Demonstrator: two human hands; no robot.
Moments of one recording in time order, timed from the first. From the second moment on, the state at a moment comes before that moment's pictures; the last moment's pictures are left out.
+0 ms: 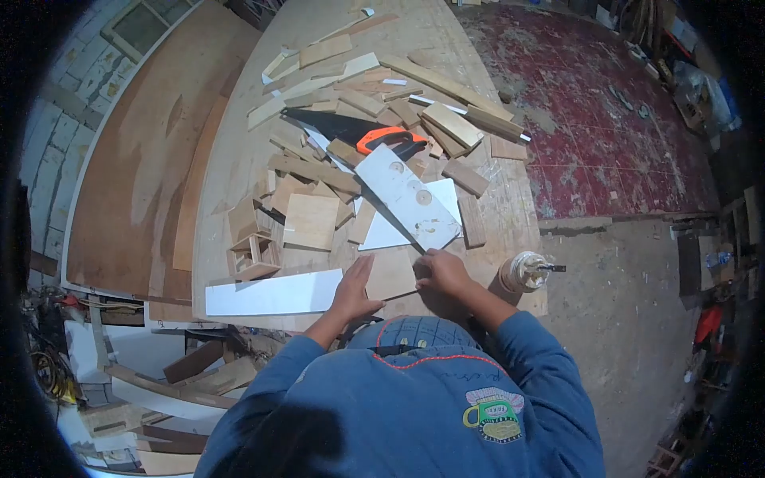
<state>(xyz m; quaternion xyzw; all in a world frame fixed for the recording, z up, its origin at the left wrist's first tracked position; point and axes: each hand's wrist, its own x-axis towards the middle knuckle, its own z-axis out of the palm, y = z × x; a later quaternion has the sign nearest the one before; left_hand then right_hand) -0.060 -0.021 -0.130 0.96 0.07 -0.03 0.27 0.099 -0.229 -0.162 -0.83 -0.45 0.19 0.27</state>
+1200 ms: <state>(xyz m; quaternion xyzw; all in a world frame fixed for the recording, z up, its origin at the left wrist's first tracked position) -0.070 -0.031 -0.140 0.95 0.09 0.05 0.29 0.131 -0.181 -0.117 -0.95 -0.29 0.07 0.13</state>
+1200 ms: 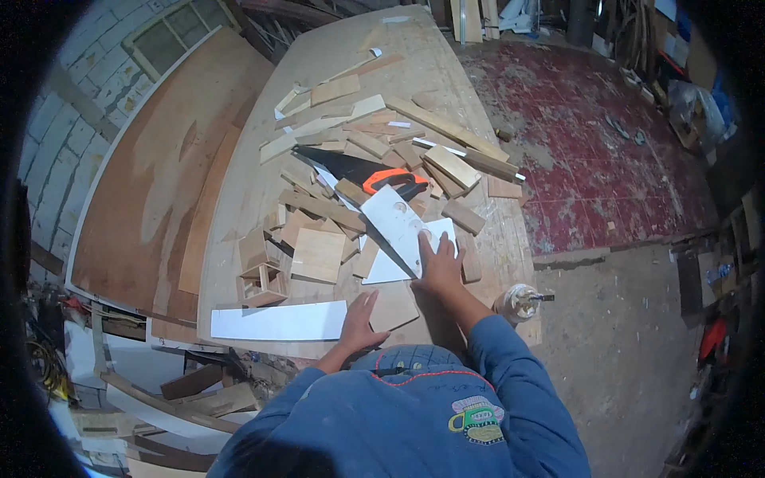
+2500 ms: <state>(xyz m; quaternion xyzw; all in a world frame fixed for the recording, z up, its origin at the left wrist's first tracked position) -0.078 -0.021 -0.223 0.94 0.18 0.02 0.28 0.295 0.046 -0.114 -0.71 -0.17 0.19 0.66</state>
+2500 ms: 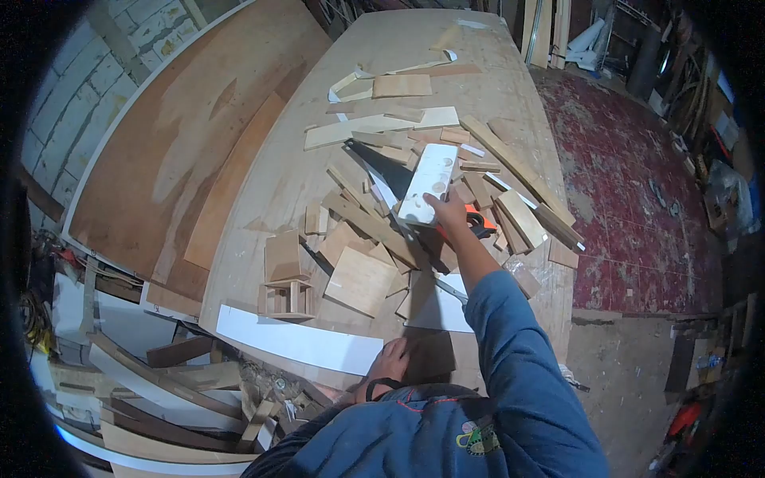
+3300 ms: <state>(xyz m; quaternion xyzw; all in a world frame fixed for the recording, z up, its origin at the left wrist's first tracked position) -0.057 -0.016 -0.138 0.96 0.07 0.02 0.29 0.103 -0.373 0.090 -0.84 -0.18 0.12 0.49</state>
